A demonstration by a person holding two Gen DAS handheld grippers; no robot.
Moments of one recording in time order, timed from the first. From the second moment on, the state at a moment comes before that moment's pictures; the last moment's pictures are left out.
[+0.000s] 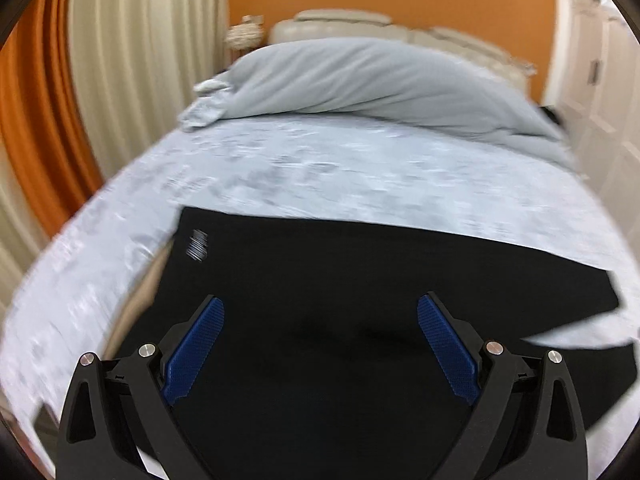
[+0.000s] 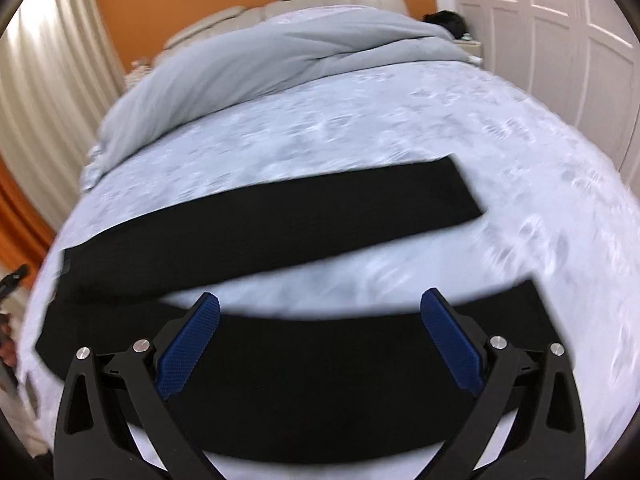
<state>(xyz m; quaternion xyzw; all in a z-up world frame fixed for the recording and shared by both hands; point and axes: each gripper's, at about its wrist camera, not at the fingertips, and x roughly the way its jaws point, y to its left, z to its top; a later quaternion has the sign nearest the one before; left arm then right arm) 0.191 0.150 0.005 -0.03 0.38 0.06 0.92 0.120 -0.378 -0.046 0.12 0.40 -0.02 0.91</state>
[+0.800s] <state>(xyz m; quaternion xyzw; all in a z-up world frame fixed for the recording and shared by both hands) 0.375 0.312 -0.101 -0.20 0.48 0.15 0.84 0.300 -0.471 -0.119 0.11 0.43 -0.09 0.89</state>
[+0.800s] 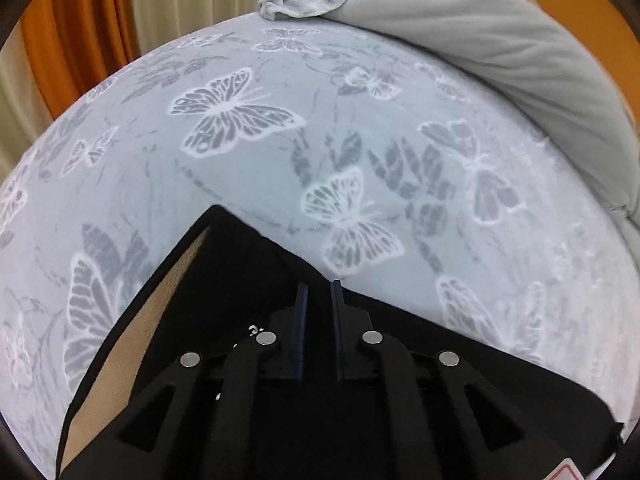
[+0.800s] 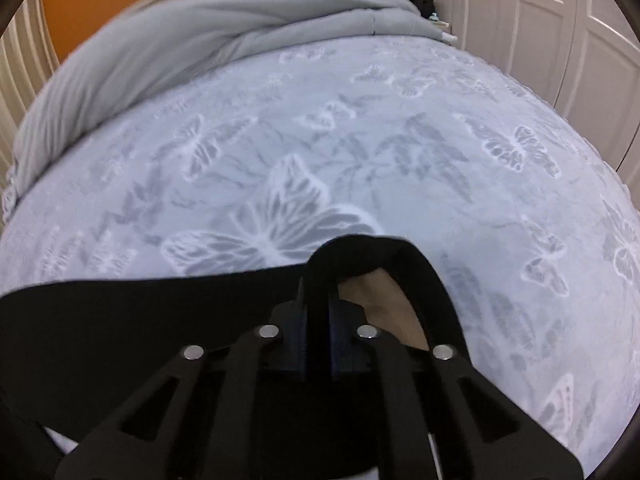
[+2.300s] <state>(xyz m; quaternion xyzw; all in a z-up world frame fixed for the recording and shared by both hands) 0.072 0.330 -0.096 -0.32 0.48 0.11 0.81 -0.013 -0.424 -0.075 0.23 0.39 -0.07 0.89</state>
